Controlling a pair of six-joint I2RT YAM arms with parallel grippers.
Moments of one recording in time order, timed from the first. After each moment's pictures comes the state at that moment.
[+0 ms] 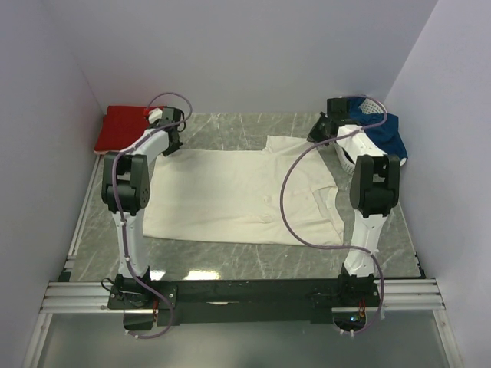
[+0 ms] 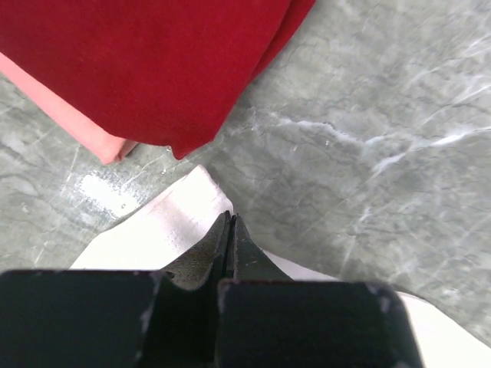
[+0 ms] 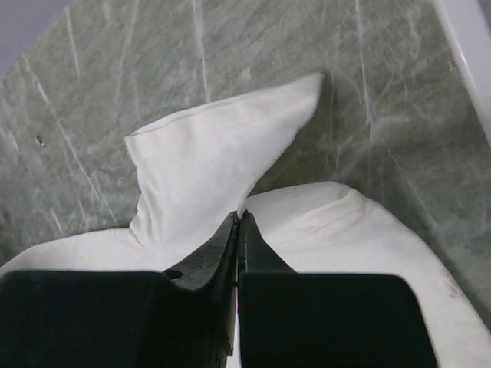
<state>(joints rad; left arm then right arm) -0.14 2.18 1.69 -0.48 -0.44 -0.67 0.03 2.12 1.72 -0.42 -0.10 0.60</state>
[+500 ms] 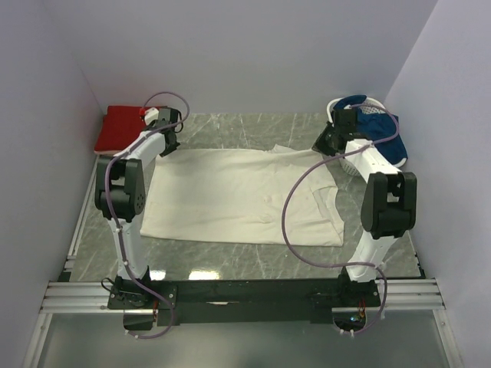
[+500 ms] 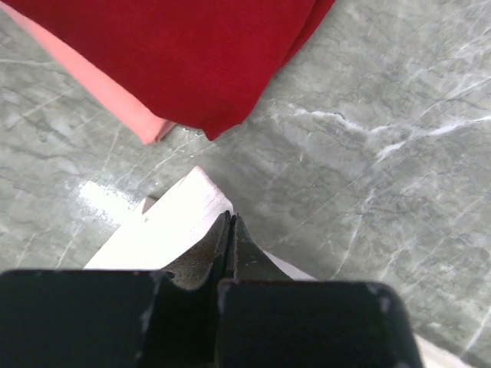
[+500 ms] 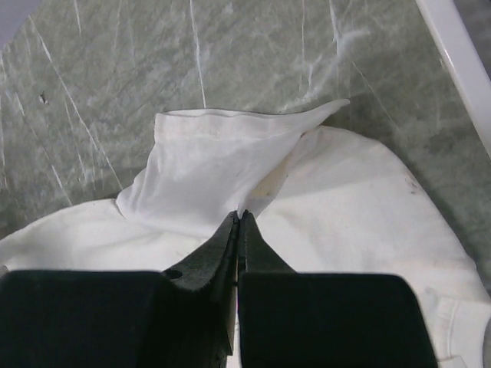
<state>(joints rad) -0.14 2.07 1.60 -0.46 -0.46 -0.67 0.03 1.83 1.39 -0.34 -0.09 0.61</state>
